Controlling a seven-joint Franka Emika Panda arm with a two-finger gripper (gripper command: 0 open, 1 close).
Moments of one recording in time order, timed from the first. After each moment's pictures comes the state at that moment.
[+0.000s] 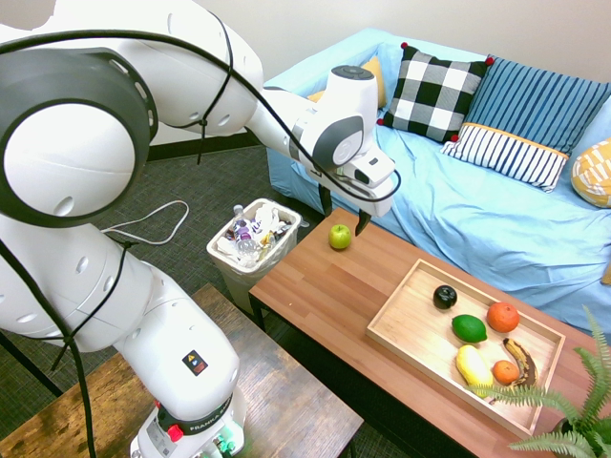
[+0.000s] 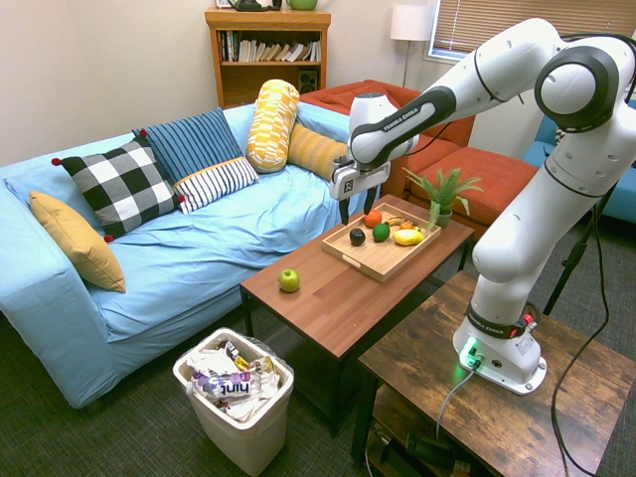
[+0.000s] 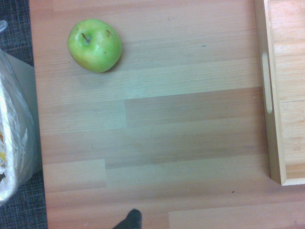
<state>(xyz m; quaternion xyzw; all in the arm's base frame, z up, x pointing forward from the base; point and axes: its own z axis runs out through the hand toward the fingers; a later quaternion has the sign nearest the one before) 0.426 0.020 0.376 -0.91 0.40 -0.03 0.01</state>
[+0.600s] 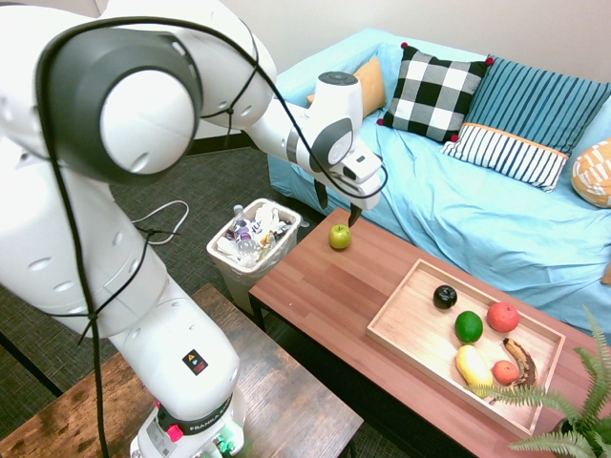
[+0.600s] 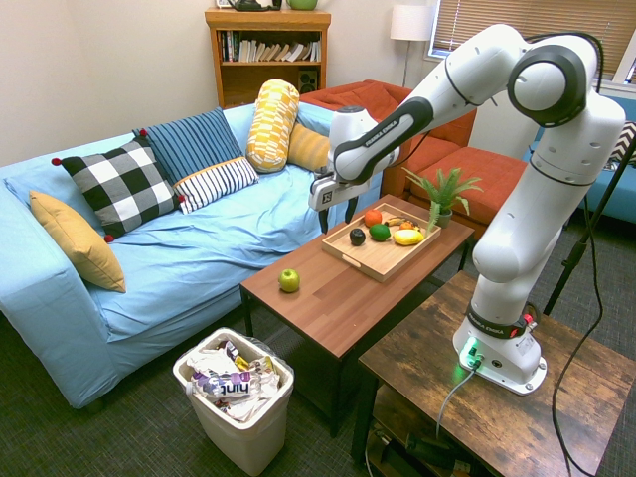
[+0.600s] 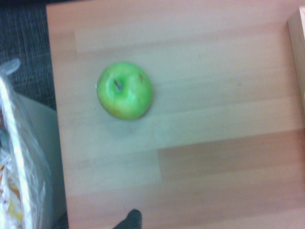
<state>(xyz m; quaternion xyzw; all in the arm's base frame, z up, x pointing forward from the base) 0.478 0.083 0.332 -0.90 0.43 -0.07 0.02</state>
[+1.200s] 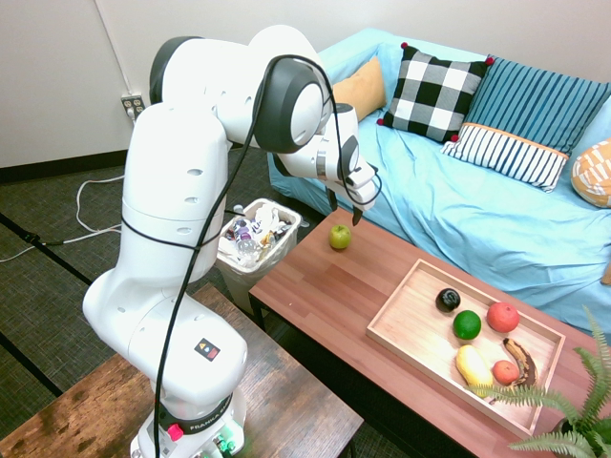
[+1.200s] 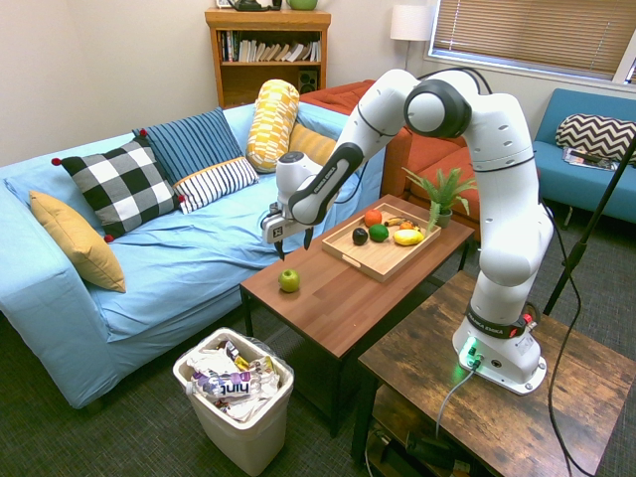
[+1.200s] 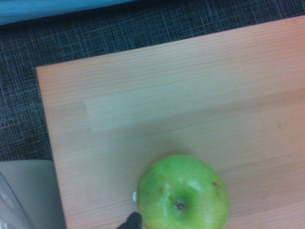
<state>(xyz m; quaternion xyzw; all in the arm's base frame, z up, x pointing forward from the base) 0.590 0.147 0.208 -0.89 0.46 -0.07 -0.01</state>
